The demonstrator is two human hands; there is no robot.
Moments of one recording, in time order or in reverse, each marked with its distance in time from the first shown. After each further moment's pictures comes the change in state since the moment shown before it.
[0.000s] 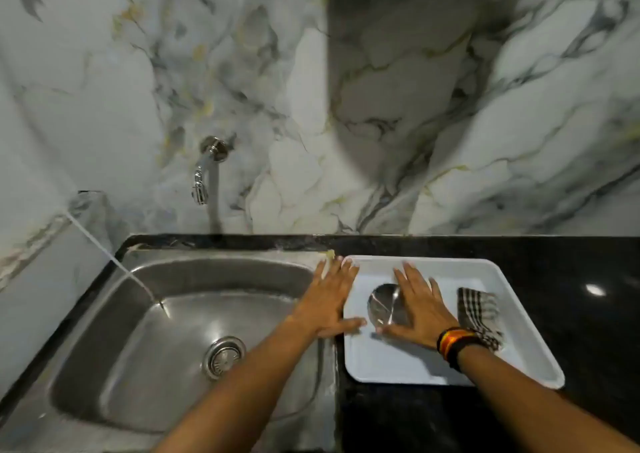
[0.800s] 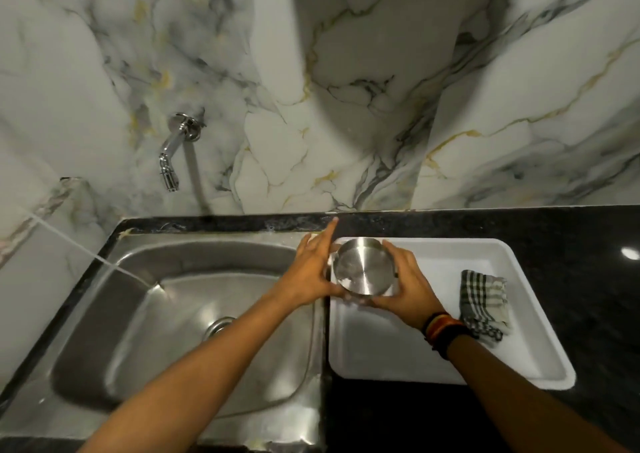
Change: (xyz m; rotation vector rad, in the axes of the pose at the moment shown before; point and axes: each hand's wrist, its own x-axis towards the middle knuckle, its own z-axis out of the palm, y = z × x) left_hand 0.038 -0.010 -0.013 -0.467 0.038 -0.214; right_hand 0.025 -0.004 -0.009 0.731 0.089 0.048
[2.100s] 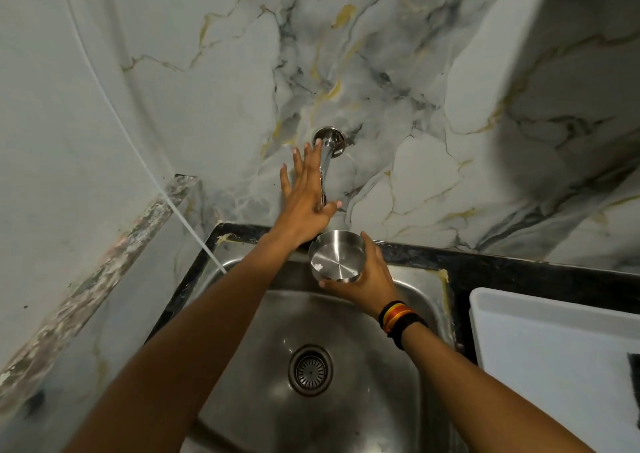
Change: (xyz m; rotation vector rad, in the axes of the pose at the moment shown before) left_hand 0.001 -0.182 -0.263 0.159 0.524 -0.041; right_hand 0.153 -0.192 0.266 -0.007 -0.038 0.022
